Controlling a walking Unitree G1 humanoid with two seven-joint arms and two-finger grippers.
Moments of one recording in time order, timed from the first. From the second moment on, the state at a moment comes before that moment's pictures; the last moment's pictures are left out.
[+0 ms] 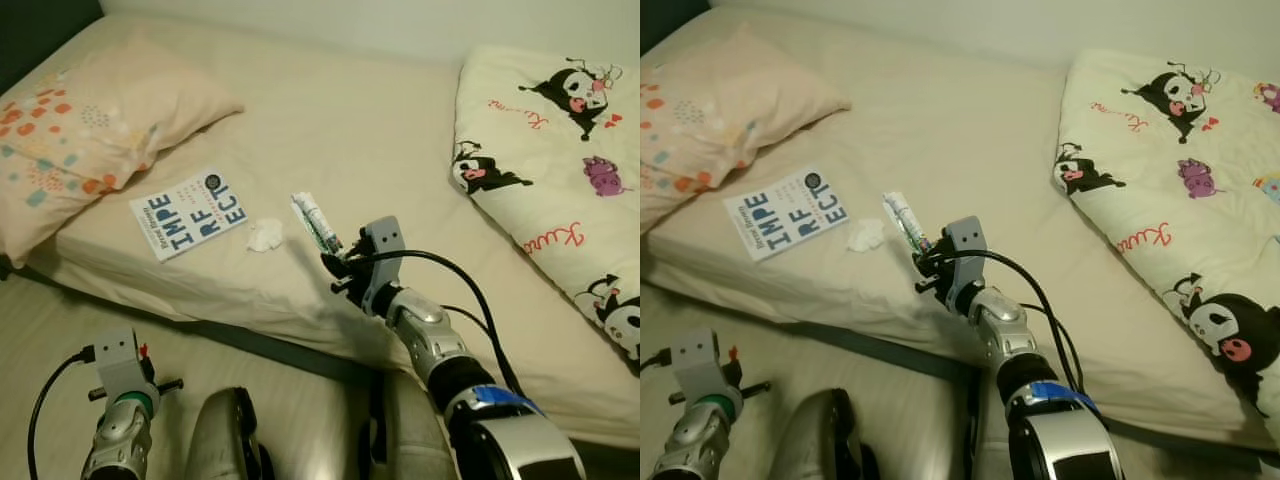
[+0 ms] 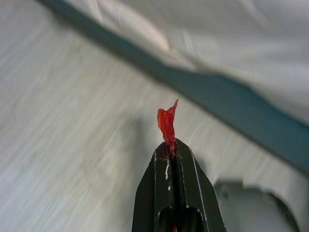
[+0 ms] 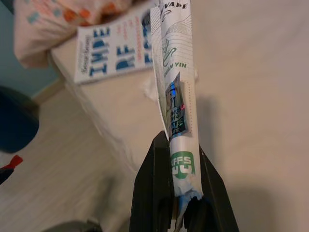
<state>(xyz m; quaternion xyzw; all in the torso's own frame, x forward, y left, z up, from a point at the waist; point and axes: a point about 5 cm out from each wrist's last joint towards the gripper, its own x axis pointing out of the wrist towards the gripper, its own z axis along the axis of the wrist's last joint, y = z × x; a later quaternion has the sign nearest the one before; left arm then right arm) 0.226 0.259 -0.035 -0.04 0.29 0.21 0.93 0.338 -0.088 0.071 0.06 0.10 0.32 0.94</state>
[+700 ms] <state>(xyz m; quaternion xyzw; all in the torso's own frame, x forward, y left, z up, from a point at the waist) 0.168 0.257 -0.073 -0.01 0.40 0.21 0.89 0.291 -0.120 -0.001 0.03 0.25 0.26 0.93</state>
